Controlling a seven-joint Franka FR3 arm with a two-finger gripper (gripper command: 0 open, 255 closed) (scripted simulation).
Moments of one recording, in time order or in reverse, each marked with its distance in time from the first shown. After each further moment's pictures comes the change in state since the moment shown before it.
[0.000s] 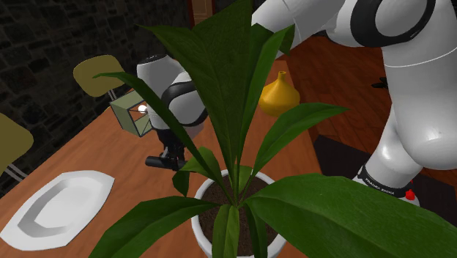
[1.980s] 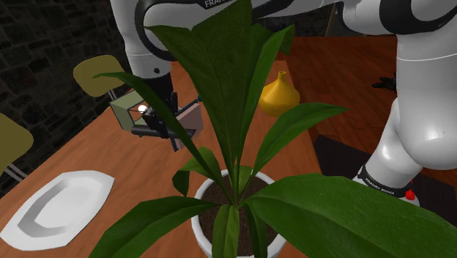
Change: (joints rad) arm -0.009 -0.118 0.030 0.208 0.050 -0.320 -0.015
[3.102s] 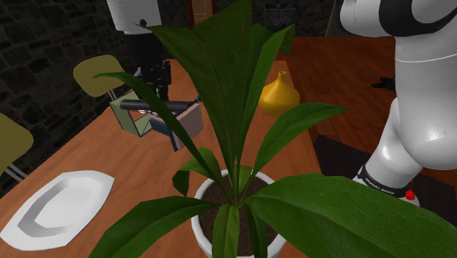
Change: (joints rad) arm 0.027 0.016 0.006 0.255 -0.005 -0.238 0.010
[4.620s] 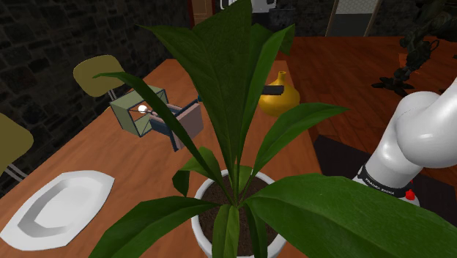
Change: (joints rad) arm -0.181 -0.805 -0.118 -0.863 0.279 0.081 -0.311
